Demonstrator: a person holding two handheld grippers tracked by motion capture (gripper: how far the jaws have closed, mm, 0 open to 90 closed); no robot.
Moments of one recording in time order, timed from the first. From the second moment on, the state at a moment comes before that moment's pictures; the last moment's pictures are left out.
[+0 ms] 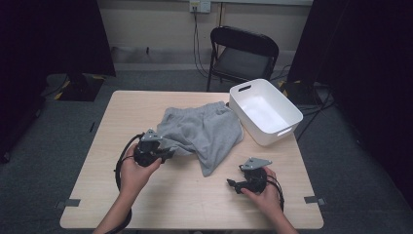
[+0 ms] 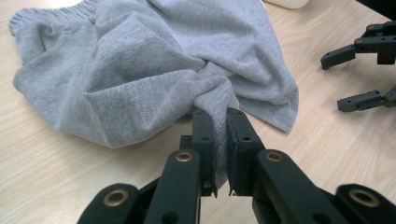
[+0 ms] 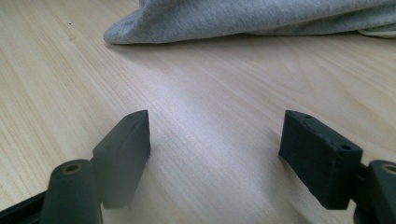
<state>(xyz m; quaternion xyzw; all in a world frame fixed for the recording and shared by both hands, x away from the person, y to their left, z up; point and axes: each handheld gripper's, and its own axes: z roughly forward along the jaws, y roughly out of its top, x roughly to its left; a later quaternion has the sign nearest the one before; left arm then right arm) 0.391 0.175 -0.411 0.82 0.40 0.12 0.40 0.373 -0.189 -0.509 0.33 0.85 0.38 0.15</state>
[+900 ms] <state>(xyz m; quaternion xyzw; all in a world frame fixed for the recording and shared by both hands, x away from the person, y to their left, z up) 0.402 0.176 -0.389 0.81 0.40 0.13 0.41 0.376 -0.167 -0.496 0.33 0.84 0.42 0.12</state>
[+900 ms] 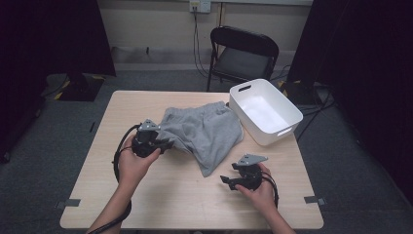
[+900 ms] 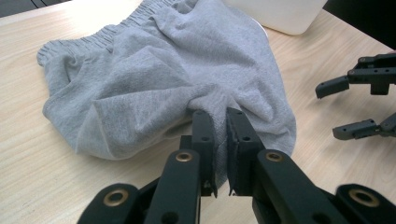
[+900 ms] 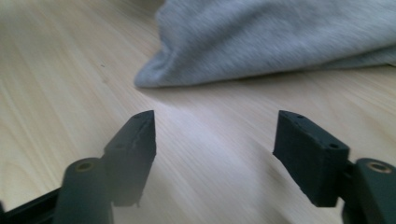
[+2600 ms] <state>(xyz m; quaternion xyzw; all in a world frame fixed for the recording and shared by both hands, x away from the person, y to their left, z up) 0.401 0.221 -0.379 0.78 0.44 0.14 0.42 0.403 -0.184 -0.484 0.38 0.82 0.41 0.13</state>
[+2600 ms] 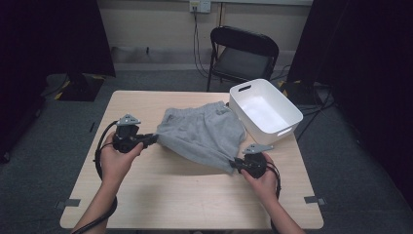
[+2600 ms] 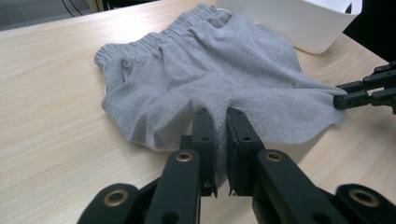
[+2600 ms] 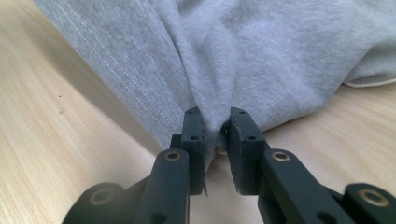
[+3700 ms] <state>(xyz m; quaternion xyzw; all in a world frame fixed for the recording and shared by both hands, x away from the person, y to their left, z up) 0.345 0.306 -0.474 0.77 0.52 0.12 0.34 0.396 -0.203 -0.486 0.38 0.82 0.40 0.14</state>
